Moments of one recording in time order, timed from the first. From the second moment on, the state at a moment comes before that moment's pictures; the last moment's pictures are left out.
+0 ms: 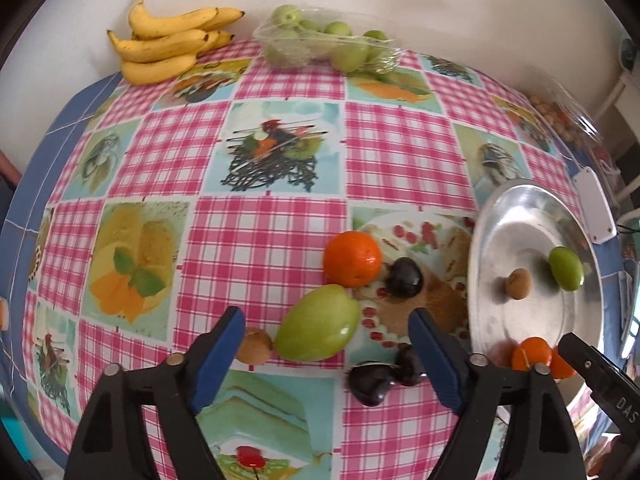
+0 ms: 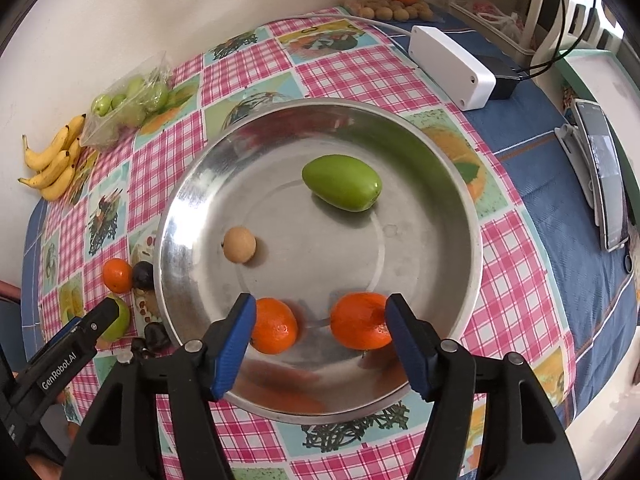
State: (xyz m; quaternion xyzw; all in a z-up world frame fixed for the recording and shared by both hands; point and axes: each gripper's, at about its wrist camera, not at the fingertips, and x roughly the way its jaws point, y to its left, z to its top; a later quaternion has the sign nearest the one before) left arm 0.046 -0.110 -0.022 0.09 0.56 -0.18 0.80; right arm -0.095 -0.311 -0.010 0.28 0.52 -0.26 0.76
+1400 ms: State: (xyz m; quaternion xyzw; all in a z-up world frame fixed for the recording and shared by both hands) left arm 0.078 -0.046 -0.006 0.03 0.54 -0.13 0.83; right arm -0.083 -0.291 -0.001 0.29 0.47 -0.23 0.80
